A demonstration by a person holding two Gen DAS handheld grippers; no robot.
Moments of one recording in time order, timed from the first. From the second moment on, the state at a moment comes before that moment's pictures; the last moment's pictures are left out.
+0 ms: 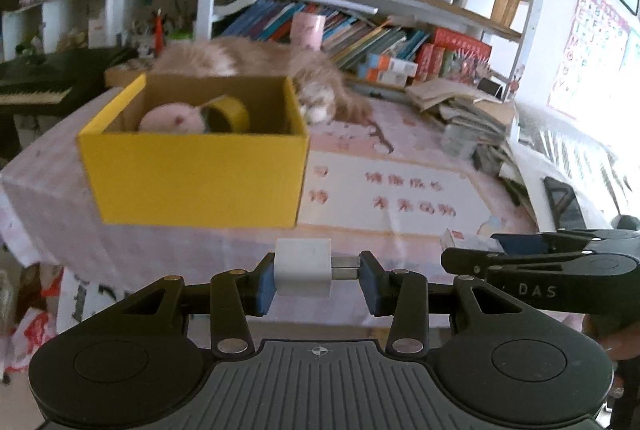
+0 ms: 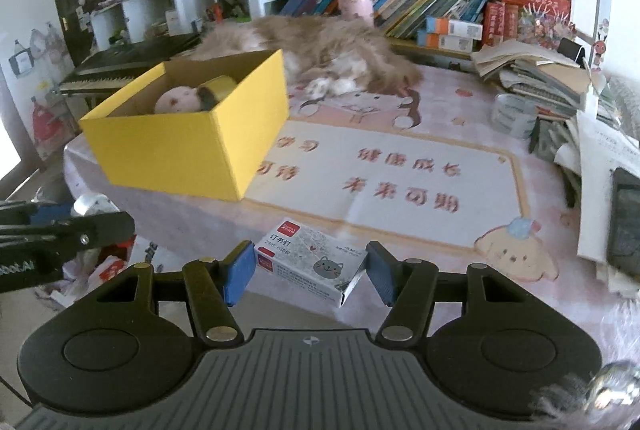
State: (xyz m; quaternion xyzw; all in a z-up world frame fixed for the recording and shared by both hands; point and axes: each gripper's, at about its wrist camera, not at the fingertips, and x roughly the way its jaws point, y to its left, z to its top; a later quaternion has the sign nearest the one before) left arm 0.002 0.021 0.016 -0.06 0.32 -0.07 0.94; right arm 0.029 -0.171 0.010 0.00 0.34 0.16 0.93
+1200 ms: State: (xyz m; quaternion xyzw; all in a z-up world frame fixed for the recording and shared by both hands) left arm -0.029 0.111 0.022 -0.09 0.31 0.03 0.95; right arm 0.036 -0.062 0.019 -0.05 0.34 0.28 0.90
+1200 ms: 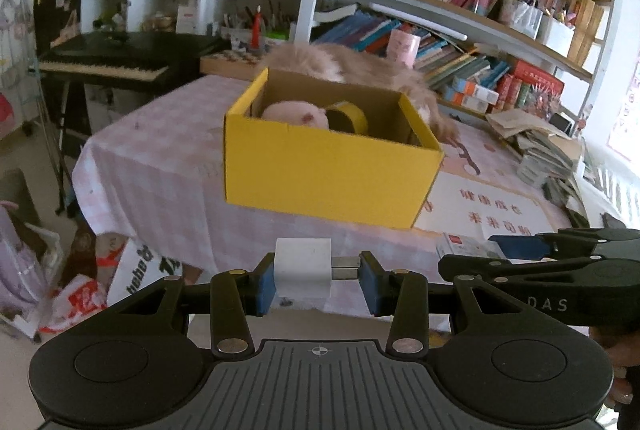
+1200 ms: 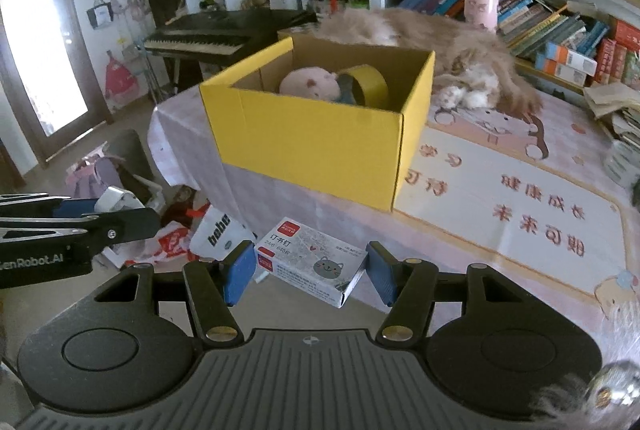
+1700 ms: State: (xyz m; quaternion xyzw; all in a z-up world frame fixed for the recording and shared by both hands) left arm 0.039 0.105 0.047 -0.06 0.27 0.04 0.96; right arm 0.108 -0.066 0.050 -0.04 0.29 0.30 0.91
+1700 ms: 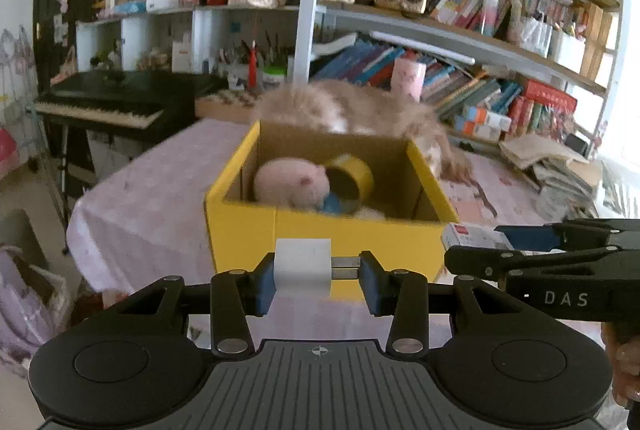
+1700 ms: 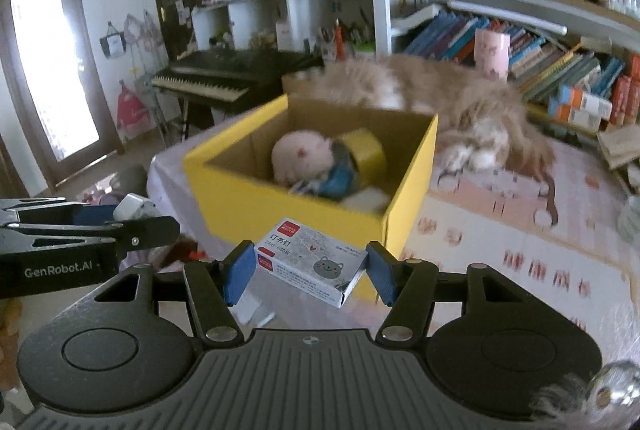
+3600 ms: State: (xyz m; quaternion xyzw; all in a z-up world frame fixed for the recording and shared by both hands) left arm 0.202 0.113 0.014 -0.01 0.32 0.06 0.94; right arm 0.257 -0.002 0.016 -0.30 0.27 0.38 0.83
